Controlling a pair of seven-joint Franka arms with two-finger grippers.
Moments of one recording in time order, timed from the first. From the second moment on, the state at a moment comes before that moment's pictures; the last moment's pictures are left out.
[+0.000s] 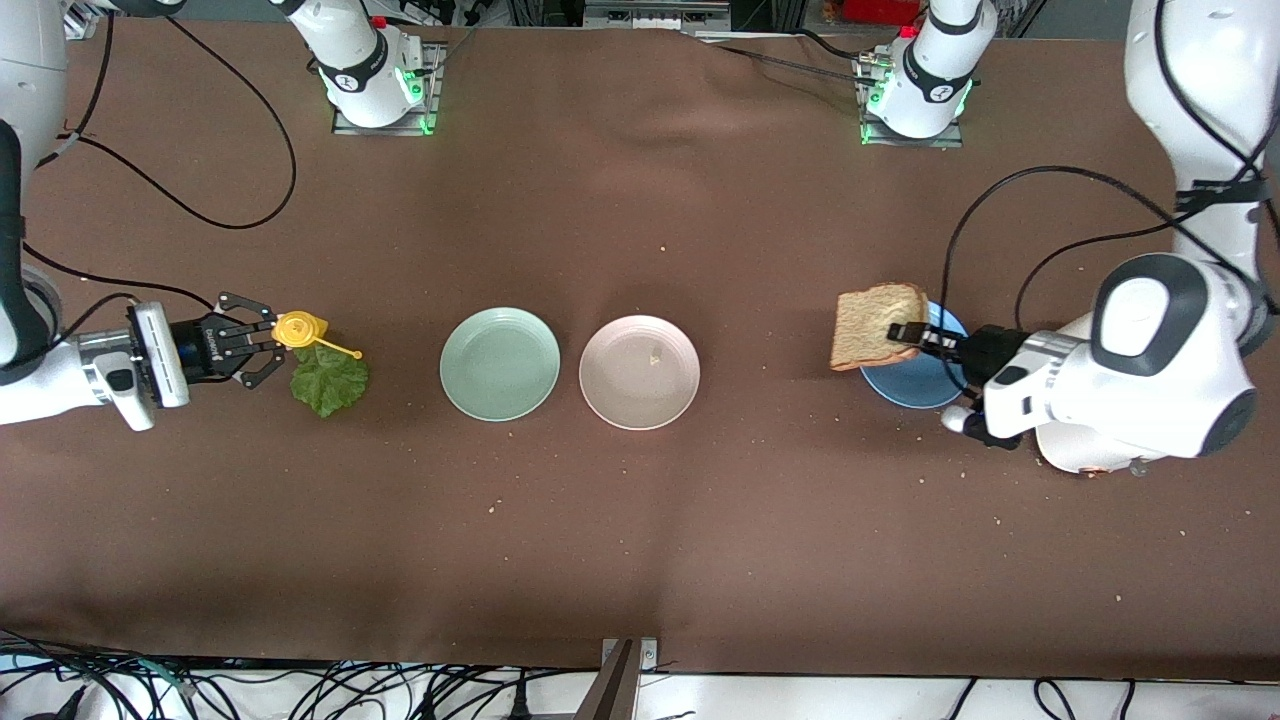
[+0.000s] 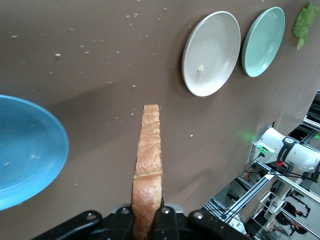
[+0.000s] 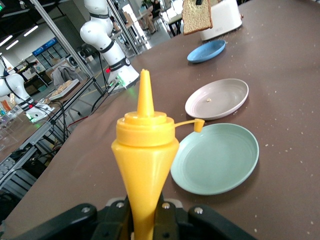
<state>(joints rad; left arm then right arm) -0.01 0.62 -0.09 -1.36 -0.57 1.44 0.19 -0.22 0.65 -0.06 -1.43 0.79 1.26 -1.84</state>
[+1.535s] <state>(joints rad) -0.44 0.78 -0.10 -1.36 -0.83 2.04 -0.15 -0.01 0.63 -0.04 -1.22 0.44 1.29 -1.37</state>
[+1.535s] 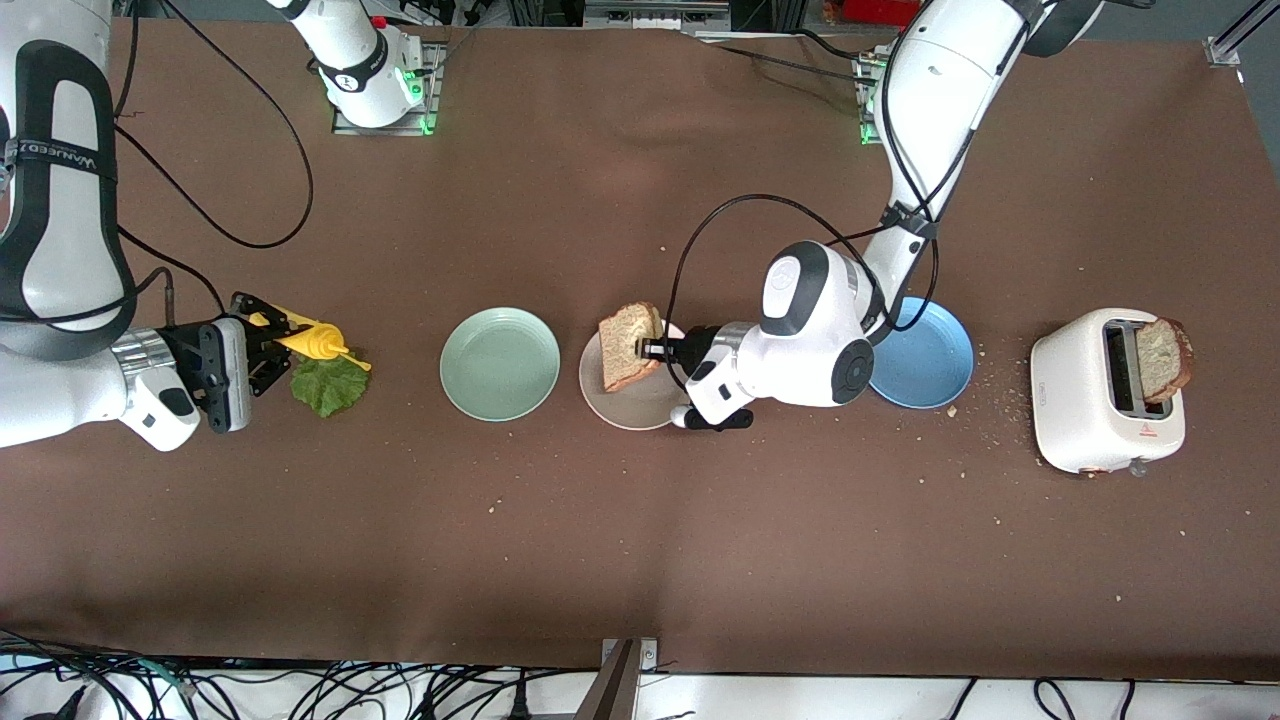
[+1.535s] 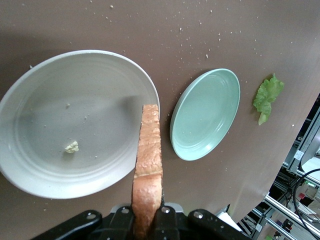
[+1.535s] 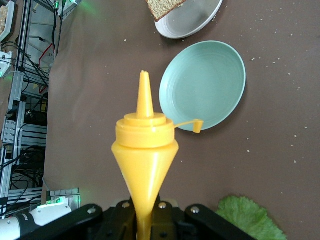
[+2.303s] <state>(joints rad) -0.48 0.82 -0.10 -1.36 -0.83 2.13 -0.15 0.01 0.63 -0.04 -1.22 0.42 1.29 -1.37</state>
